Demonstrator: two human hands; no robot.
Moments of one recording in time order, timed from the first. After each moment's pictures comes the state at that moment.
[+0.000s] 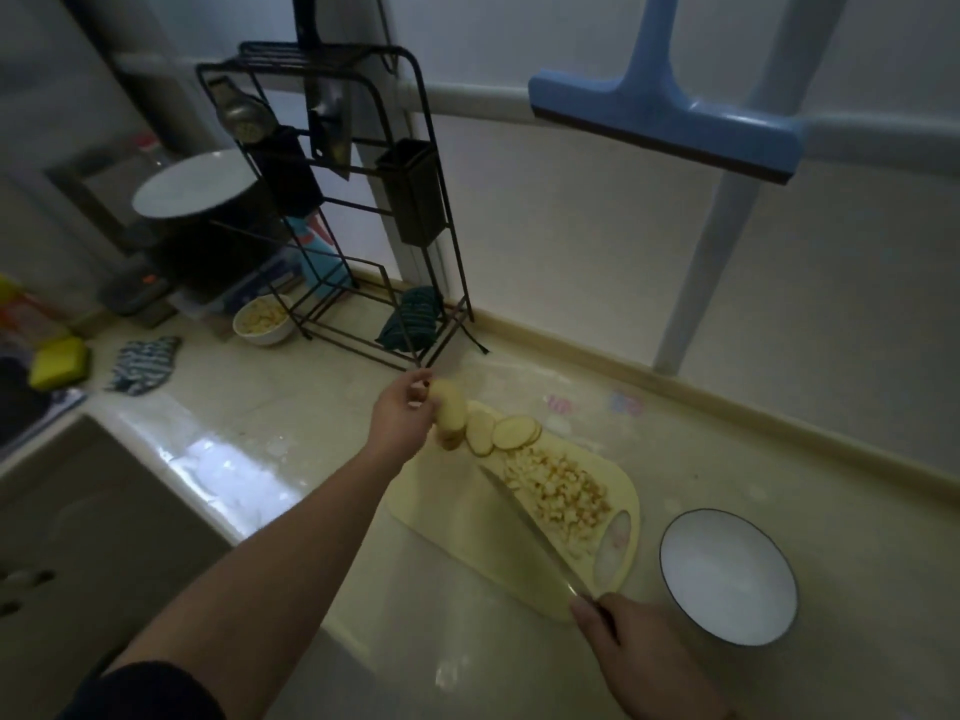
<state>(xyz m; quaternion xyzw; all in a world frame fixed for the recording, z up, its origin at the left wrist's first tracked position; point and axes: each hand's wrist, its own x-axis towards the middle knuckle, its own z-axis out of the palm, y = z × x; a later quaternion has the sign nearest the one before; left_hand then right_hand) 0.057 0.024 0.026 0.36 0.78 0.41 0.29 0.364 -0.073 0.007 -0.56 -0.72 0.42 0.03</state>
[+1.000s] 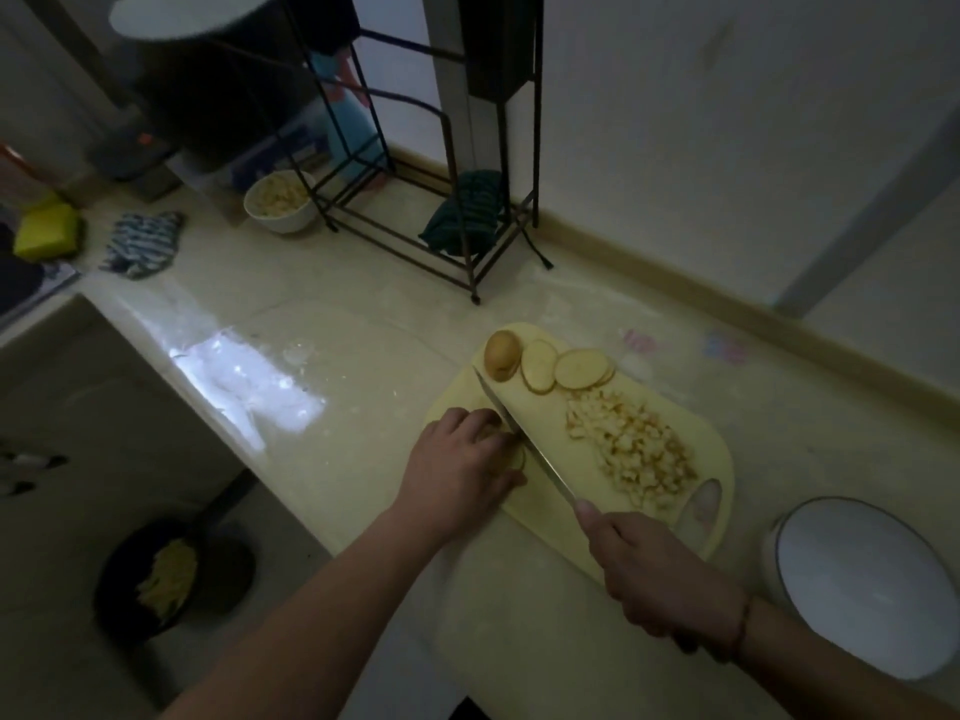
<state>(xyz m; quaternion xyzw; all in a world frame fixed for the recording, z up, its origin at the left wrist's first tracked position) 0.061 -0.065 -0.073 0.71 0.69 0.13 0.05 0.288 -0.029 -0.002 -0.53 -0.67 0.53 -0.05</state>
